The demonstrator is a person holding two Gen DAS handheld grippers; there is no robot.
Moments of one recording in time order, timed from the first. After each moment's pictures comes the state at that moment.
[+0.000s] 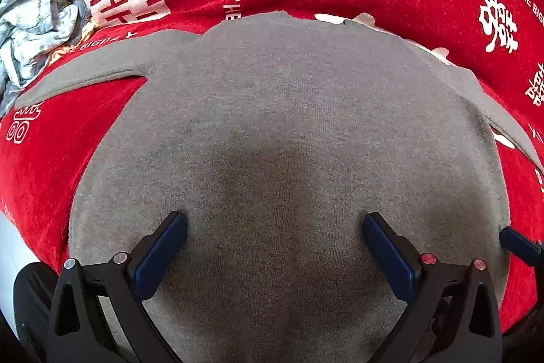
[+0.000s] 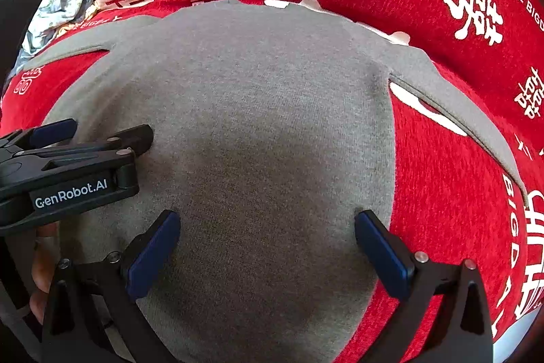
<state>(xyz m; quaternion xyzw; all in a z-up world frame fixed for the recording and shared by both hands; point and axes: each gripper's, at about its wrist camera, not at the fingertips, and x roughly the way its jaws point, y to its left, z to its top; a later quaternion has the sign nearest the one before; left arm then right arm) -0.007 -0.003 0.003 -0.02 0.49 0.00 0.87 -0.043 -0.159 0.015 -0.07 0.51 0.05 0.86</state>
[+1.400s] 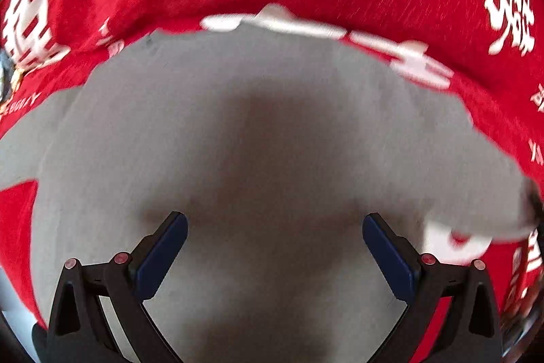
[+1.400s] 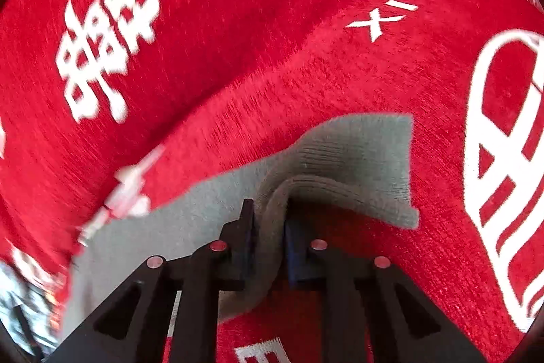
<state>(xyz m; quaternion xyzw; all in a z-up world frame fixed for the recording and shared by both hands) 0.162 -0.161 0.017 0.00 0.58 -0.05 0.81 0.041 -0.563 0.024 0.36 0.36 -0.18 0.84</state>
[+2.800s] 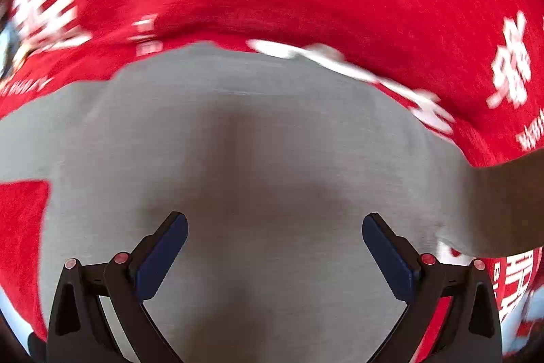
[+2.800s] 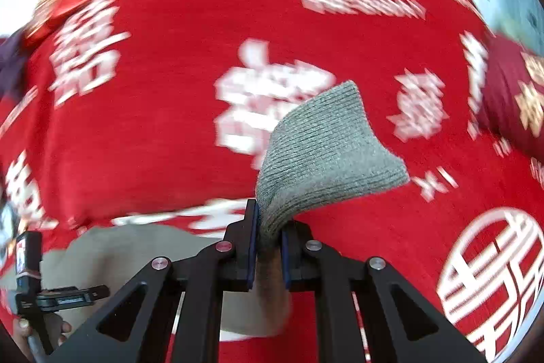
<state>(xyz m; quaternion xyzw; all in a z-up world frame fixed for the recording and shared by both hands) 0.171 -0.051 0.037 -0.07 0.56 -0.05 0.83 0.074 -0.384 0.186 0.07 0.28 -0.11 0.95</state>
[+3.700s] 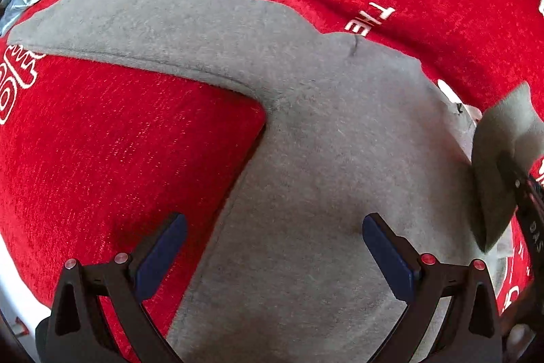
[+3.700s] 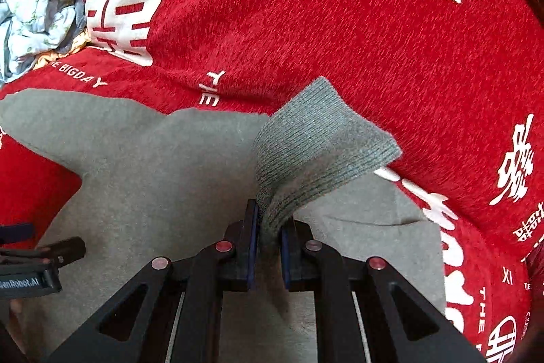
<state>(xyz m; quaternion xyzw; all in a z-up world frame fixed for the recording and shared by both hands) 0.108 0.162 -0.026 -0.19 0.56 0.06 0.81 0.164 -0.054 0.059 -0.16 0.41 0.05 0.90</state>
